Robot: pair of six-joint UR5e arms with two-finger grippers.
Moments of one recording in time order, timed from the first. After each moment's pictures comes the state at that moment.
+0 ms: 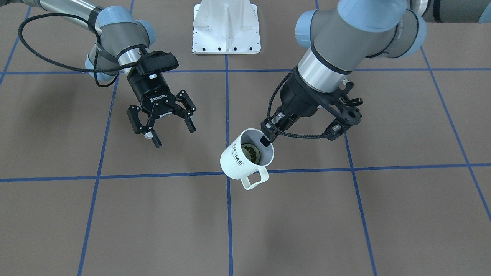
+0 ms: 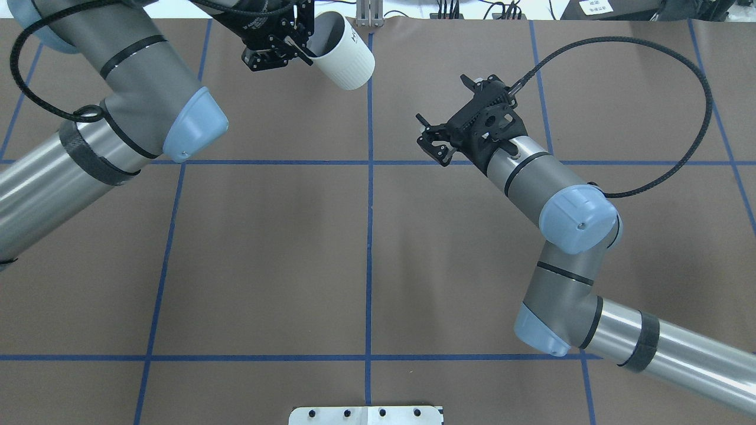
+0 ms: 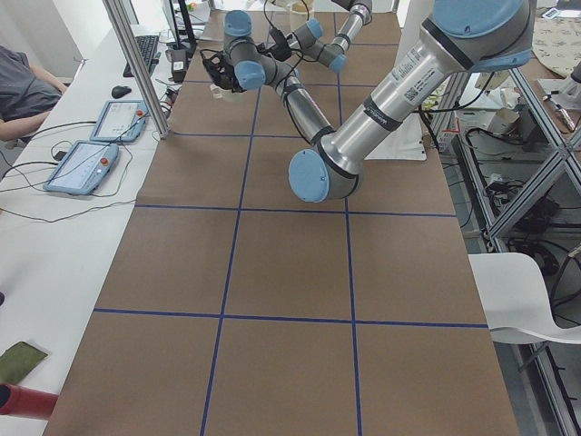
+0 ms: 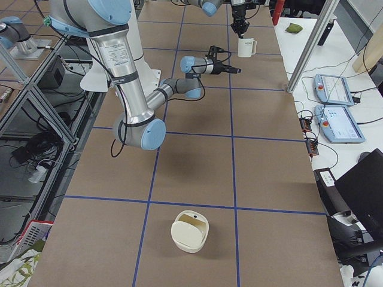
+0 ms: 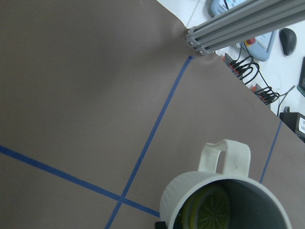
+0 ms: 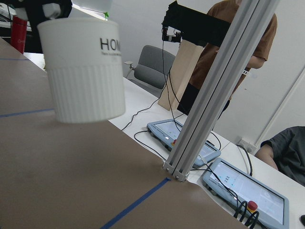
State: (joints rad) left arm -0.90 -2.41 -1.58 -1.84 -2.17 -1.86; right arm 0.51 -1.13 1.65 -0.47 1.08 0.22
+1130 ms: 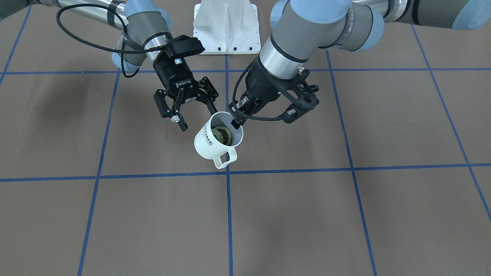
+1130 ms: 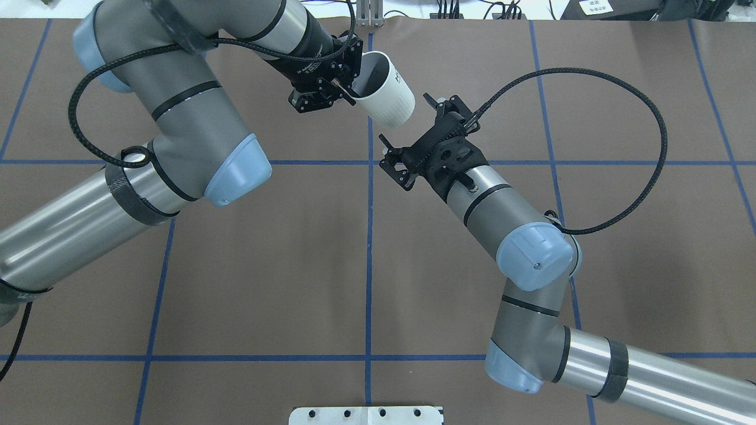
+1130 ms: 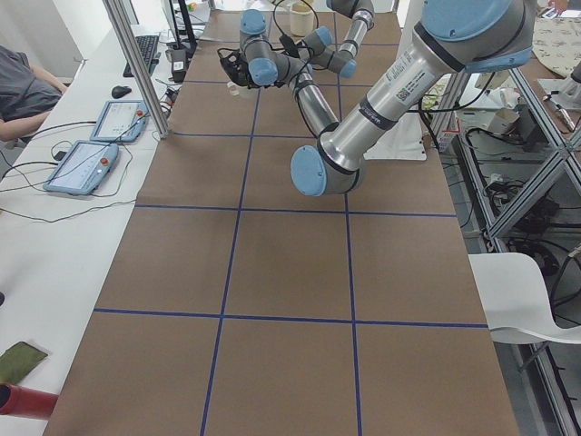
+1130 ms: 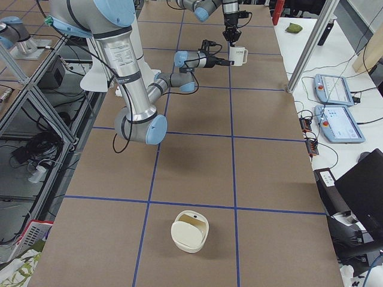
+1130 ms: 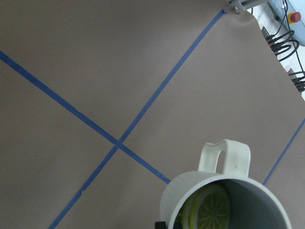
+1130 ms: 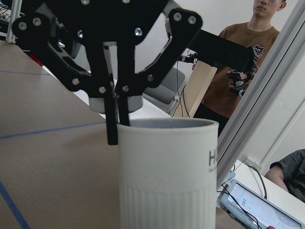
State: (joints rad) left arm -0.80 -2.44 -1.60 -1.83 -2.13 -1.91; right arm 0.42 -1.08 1.65 -0.48 0.99 0.20
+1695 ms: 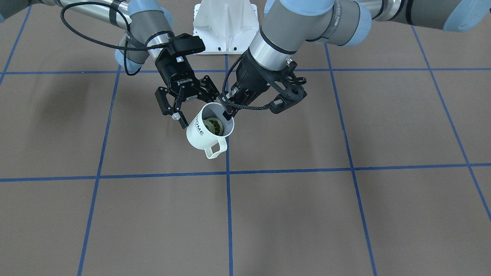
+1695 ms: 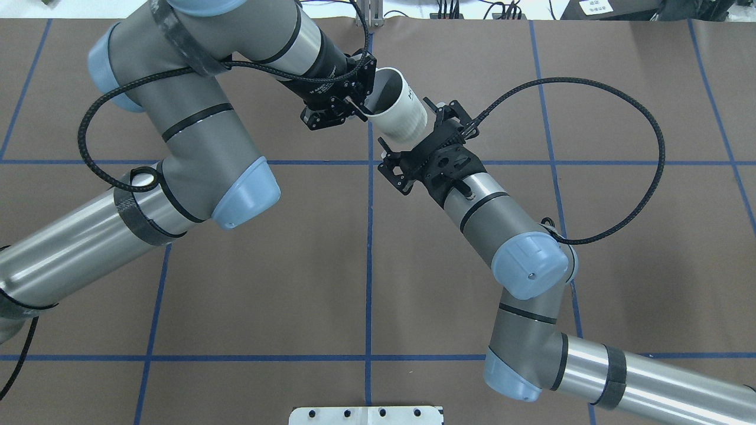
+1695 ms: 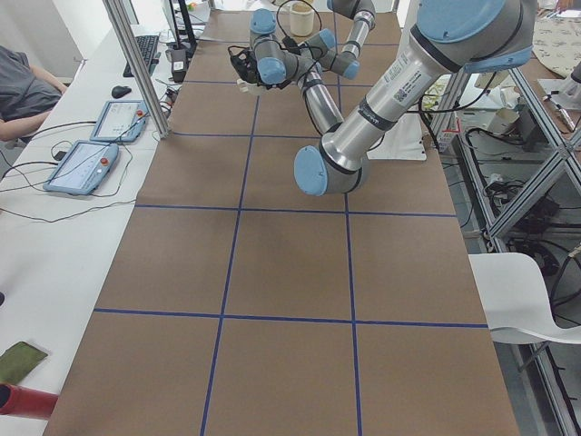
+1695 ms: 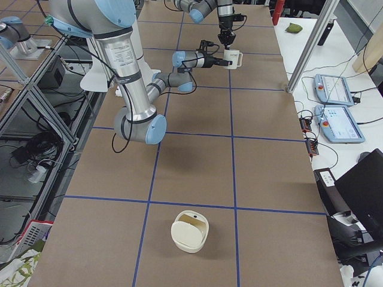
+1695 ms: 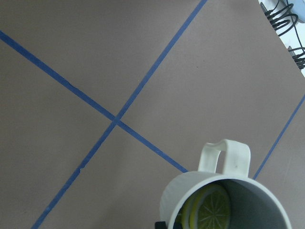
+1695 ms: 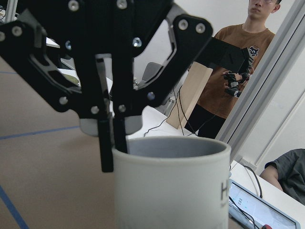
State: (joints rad) left arm -0.76 -2.43 -1.63 -1.83 -2.10 -1.91; right arm 0.40 -1.08 1.65 -0.48 0.94 0.20
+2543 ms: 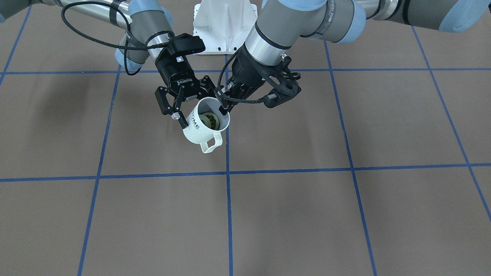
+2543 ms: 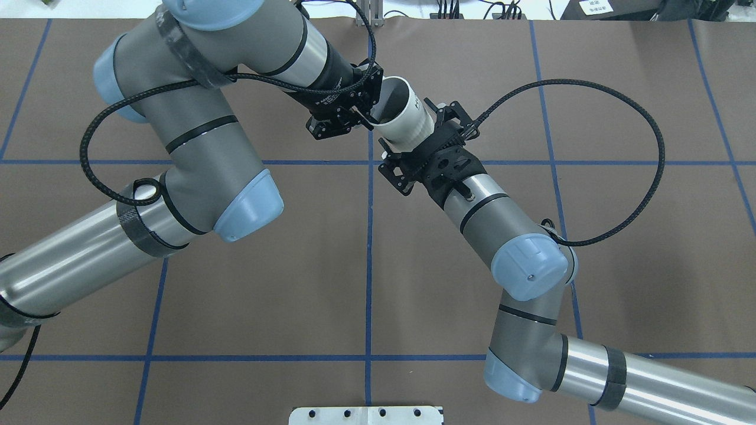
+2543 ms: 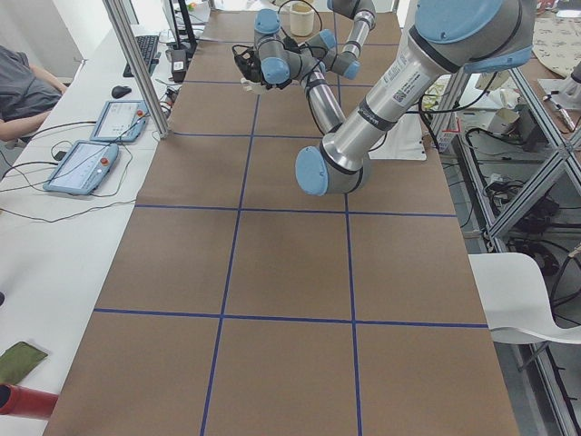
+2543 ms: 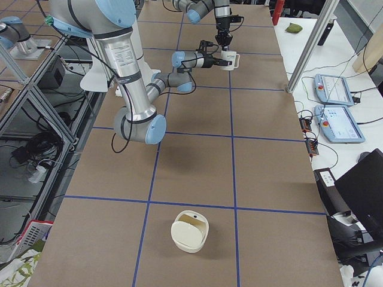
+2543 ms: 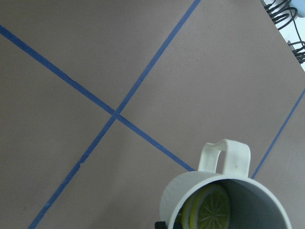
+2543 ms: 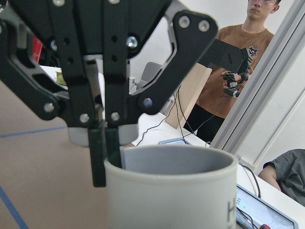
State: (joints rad) left arm -0.74 -2.43 -1.65 -1.83 -2.10 -1.91; right arm 0.40 -1.08 1.65 -0.48 0.94 0.19
